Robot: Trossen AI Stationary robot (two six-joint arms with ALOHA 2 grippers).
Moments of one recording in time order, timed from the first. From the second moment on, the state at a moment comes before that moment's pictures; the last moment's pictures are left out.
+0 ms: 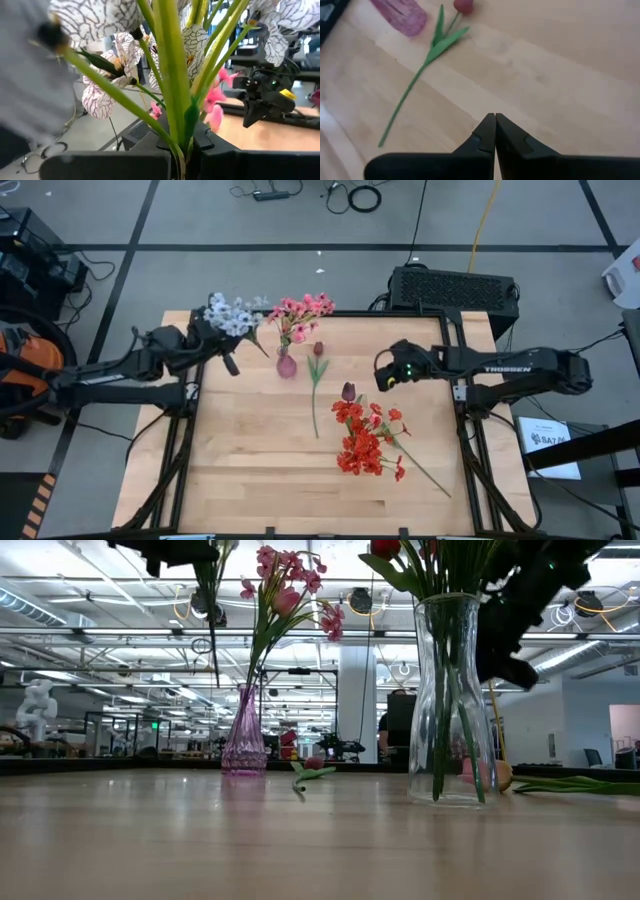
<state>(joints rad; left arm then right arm) 0.21 0.65 0.68 -0.02 -0.30 0.11 -0.19 1.11 0.71 -0.47 0.16 0.86</state>
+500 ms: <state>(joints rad) 0.48 0.82 0.69 0.14 0.05 0.11 -0.19 1.11 0.60 -0.31 0.15 0.95</state>
